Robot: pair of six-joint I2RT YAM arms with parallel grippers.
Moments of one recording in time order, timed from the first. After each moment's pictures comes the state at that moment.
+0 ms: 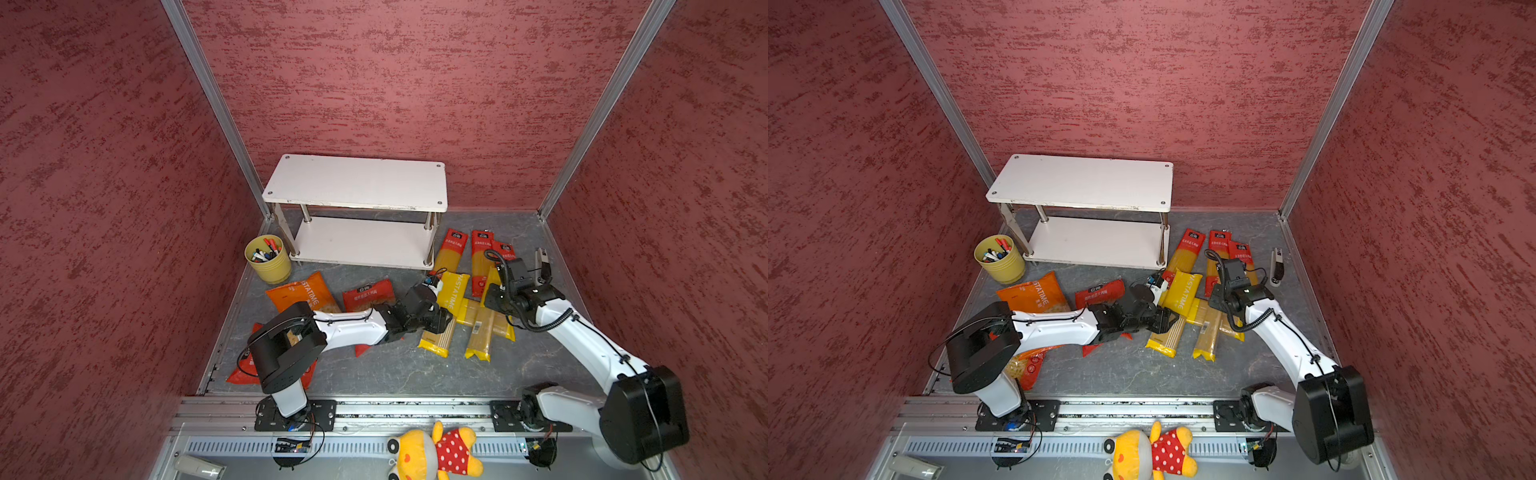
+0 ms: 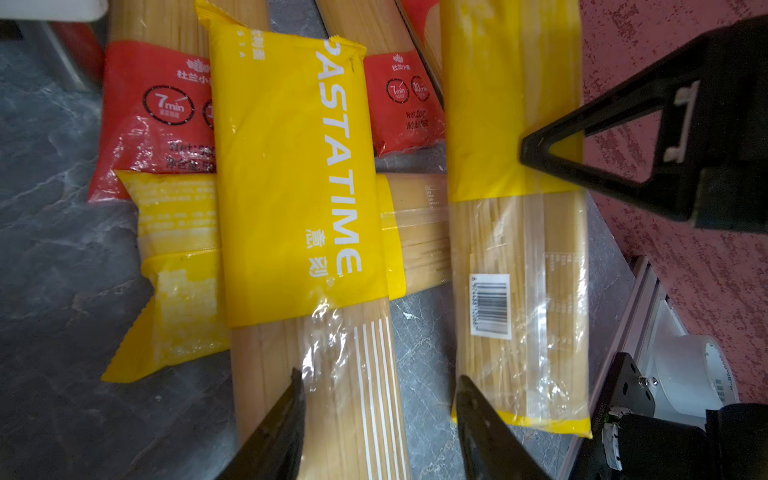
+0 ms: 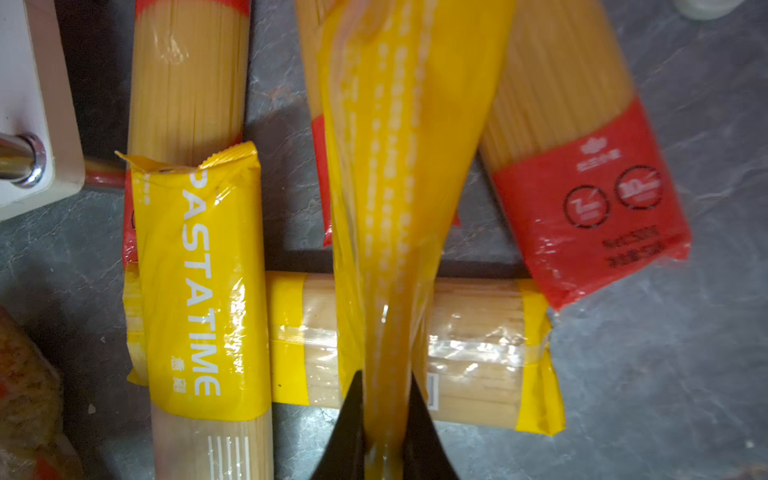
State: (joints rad) left arm -1.00 1.70 0.93 0.11 0.04 -0.62; right arm 0.28 1.22 0.81 -0.65 0.08 0.63
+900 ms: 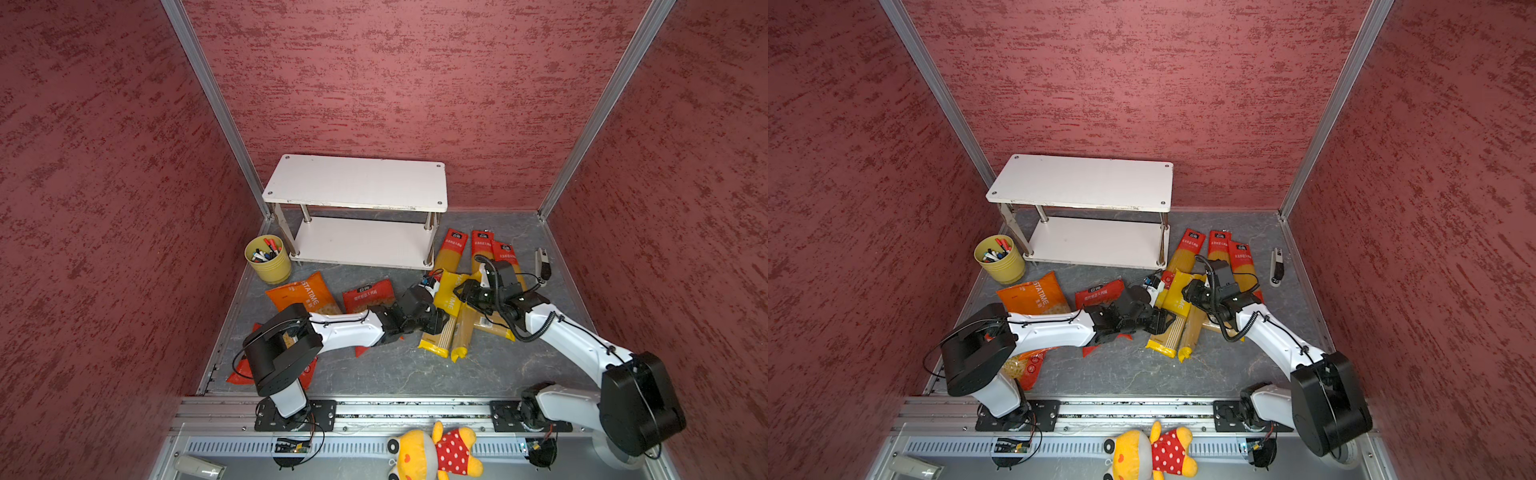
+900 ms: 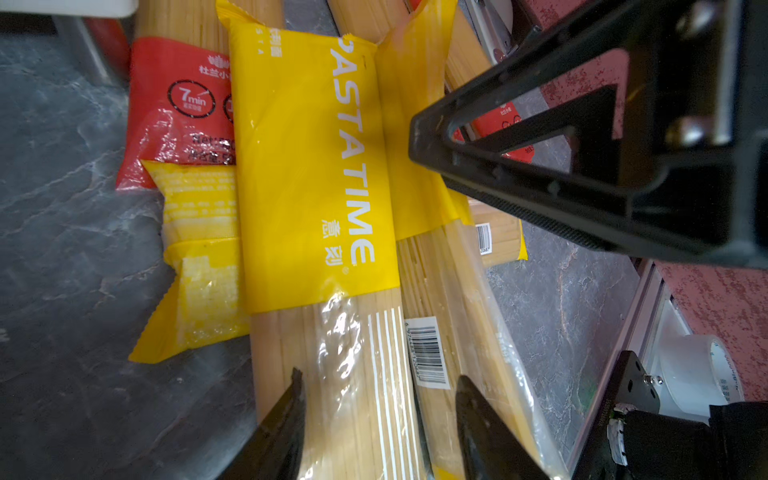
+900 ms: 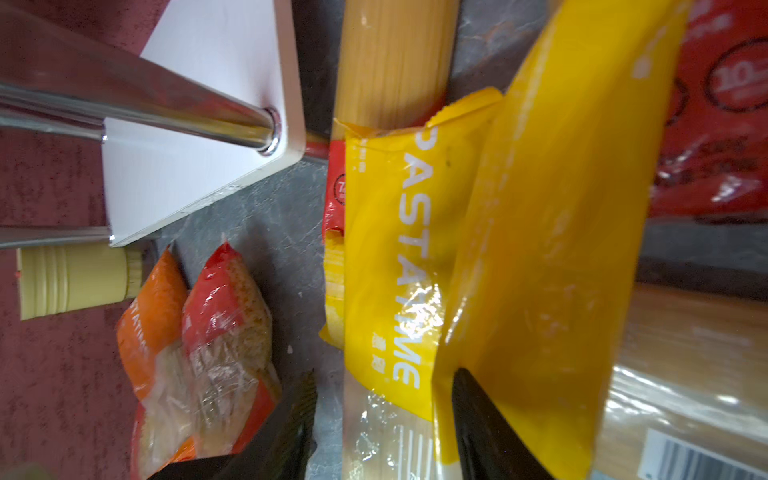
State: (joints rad) left arm -0.99 1.67 0.90 0.12 0.04 -0.62; right arm 0.36 1.24 0.71 -0.28 -0.25 0.83
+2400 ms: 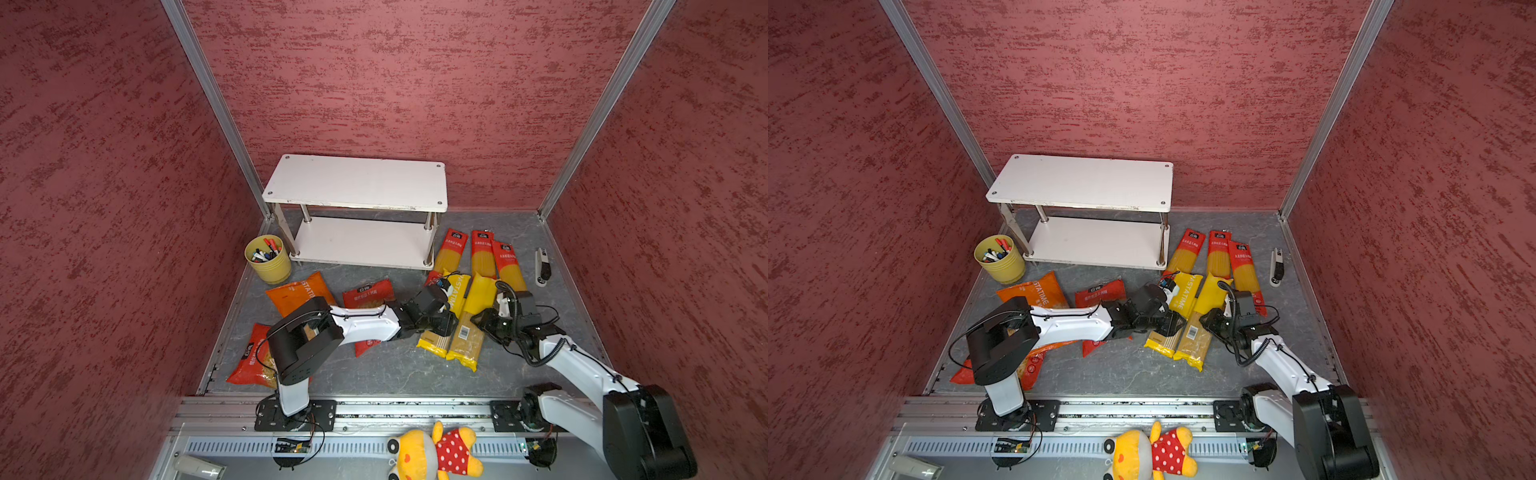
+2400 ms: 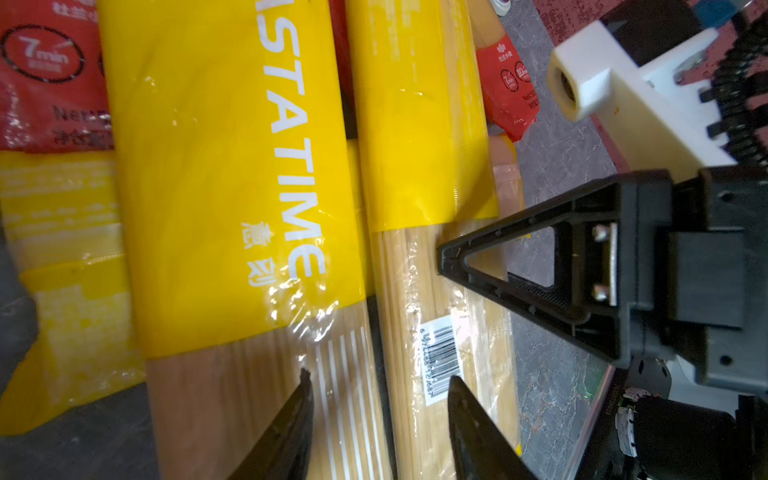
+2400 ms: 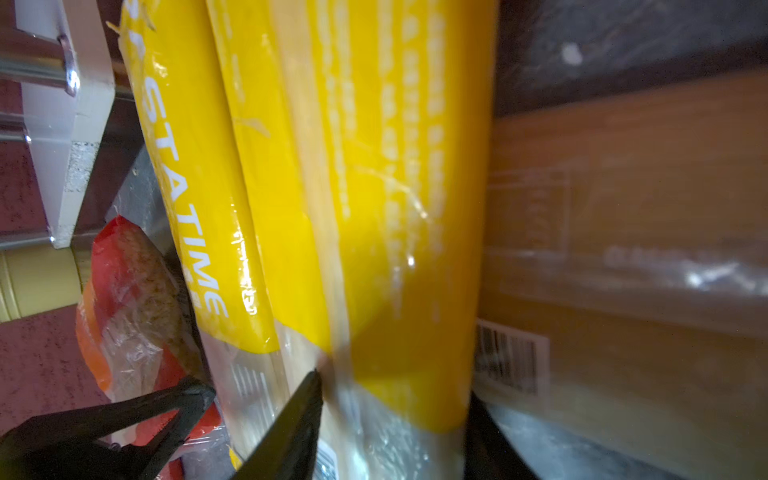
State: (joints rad) left arm -1.02 1.81 1.05 0.03 0.10 -0.59; right arm 0.17 1.07 0.38 -0.23 -0.37 0.77
